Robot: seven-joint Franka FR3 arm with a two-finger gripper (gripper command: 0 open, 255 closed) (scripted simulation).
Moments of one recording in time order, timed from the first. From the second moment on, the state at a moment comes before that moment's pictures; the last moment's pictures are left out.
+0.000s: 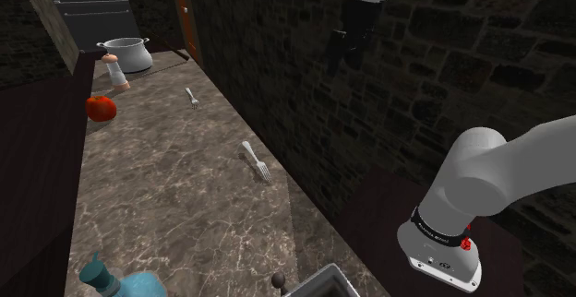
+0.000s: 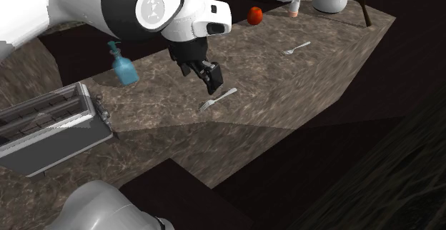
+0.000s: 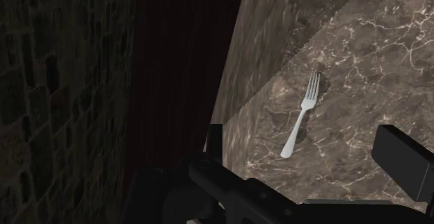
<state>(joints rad) 0.00 -0.74 0.06 -2.26 0.04 1.65 0.17</state>
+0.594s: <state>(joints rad) 0.00 -0.60 0.13 -2.35 0.06 1.88 0.26</state>
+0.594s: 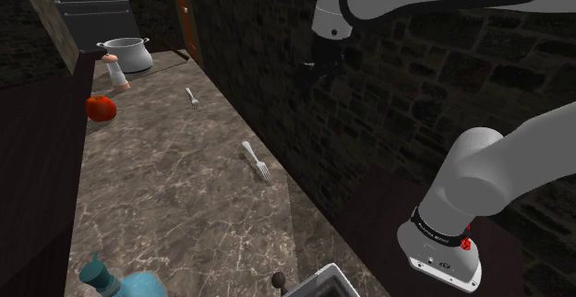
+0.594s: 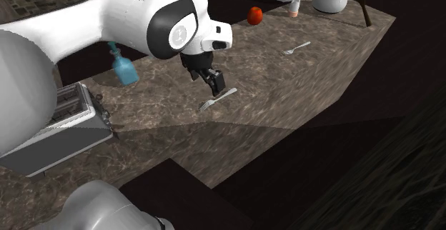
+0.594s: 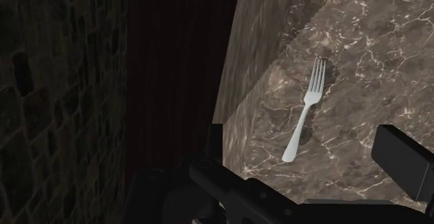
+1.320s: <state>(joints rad) -0.03 -0.27 0.24 -2.34 0.01 2.20 0.43</state>
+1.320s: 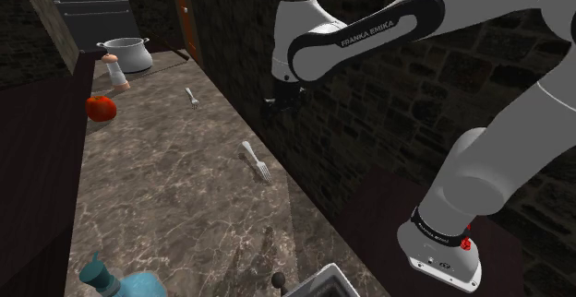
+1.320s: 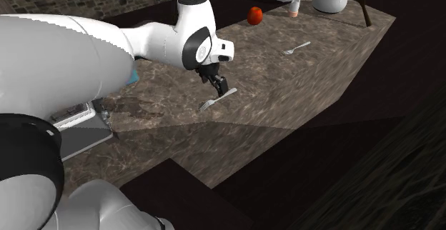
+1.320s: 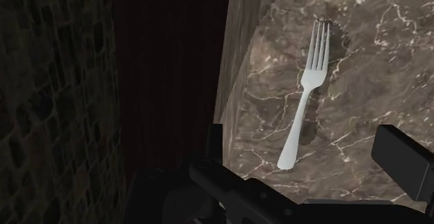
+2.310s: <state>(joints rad) -0.01 0.22 0.27 -2.14 -0.23 2.46 0.73</state>
